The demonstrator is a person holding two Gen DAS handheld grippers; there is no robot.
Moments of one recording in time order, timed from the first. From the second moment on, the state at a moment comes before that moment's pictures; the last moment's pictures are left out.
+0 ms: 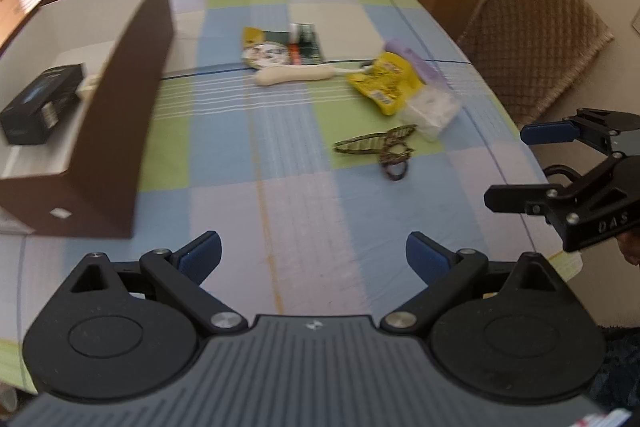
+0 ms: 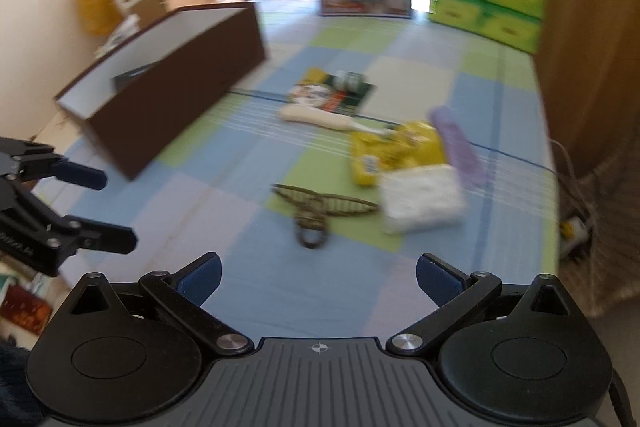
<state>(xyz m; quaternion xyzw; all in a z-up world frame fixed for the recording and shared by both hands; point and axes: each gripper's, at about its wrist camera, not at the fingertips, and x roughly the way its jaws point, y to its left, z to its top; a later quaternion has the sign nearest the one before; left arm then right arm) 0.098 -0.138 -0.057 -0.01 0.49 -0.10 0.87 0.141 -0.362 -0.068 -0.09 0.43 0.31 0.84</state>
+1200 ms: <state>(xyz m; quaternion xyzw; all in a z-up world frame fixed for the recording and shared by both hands) 0.225 -0.235 -0.151 0.18 0.46 -0.33 0.80 0.208 -0.445 -0.111 -0.01 0.50 0.15 0.85</state>
